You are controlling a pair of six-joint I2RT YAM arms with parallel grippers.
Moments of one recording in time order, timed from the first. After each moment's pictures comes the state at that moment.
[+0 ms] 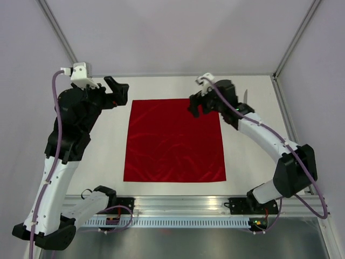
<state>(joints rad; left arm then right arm) -0.32 0.93 1.35 -0.51 -0.13 -0.30 0.36 1.47 1.19 -0.16 -0.27 -0.06</state>
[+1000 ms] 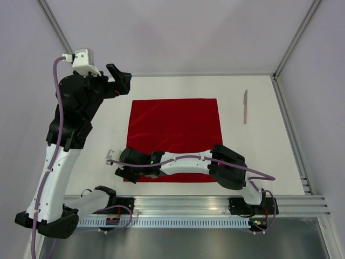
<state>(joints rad) -0.32 1.07 1.53 -0.51 -0.10 -0.30 1.31 2.11 1.59 -0.23 -0.01 0.01</state>
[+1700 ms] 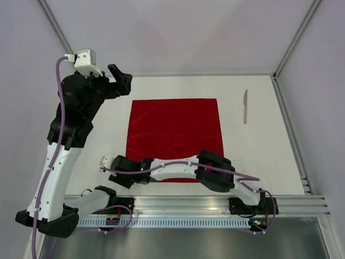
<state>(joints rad) -0.32 1.08 1.53 -0.53 -0.10 -0.30 1.37 2.27 1.74 -0.26 0.05 0.06</state>
